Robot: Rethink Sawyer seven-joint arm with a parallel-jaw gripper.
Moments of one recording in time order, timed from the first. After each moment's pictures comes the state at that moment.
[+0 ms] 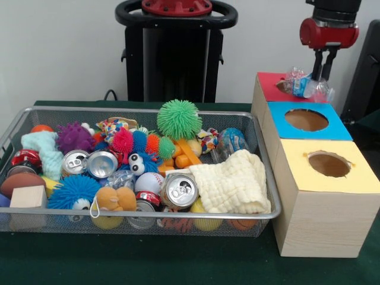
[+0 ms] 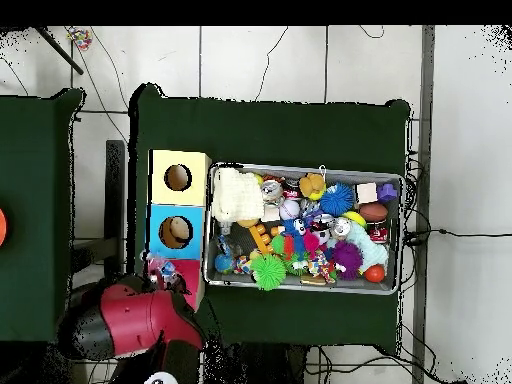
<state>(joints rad) 0.32 -0.82 -0.14 1.93 0.06 0.34 1.65</state>
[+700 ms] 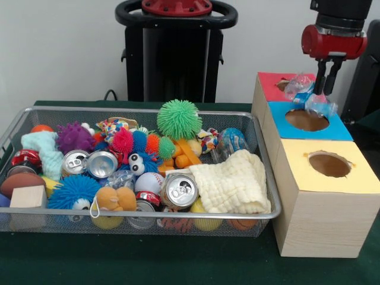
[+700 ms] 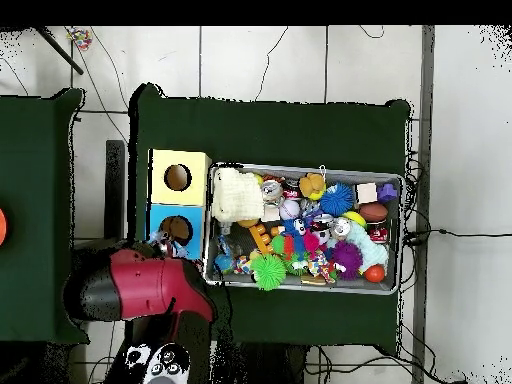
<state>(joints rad) 0.30 -0.75 -0.19 1.78 0.10 0.41 1.65</state>
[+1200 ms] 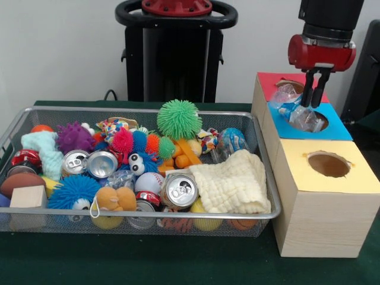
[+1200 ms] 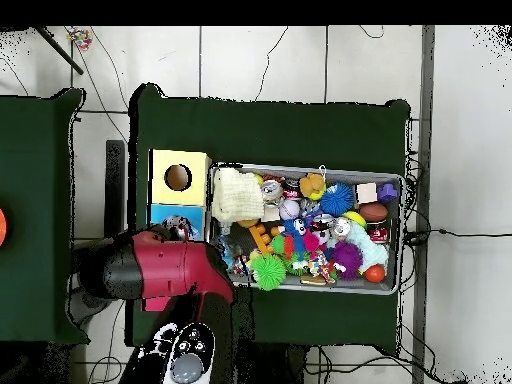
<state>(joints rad) 0.23 -0.71 -0.19 1.73 0.10 0.41 1.65</state>
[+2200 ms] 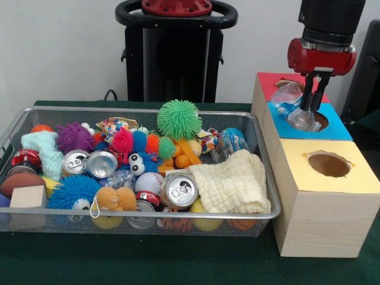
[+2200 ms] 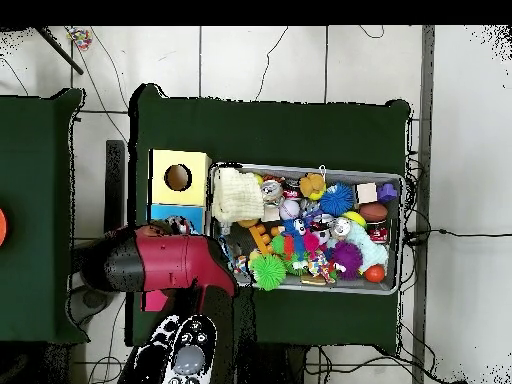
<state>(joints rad) 0.23 -0.69 -0.19 1.70 0.10 0.43 1.65</state>
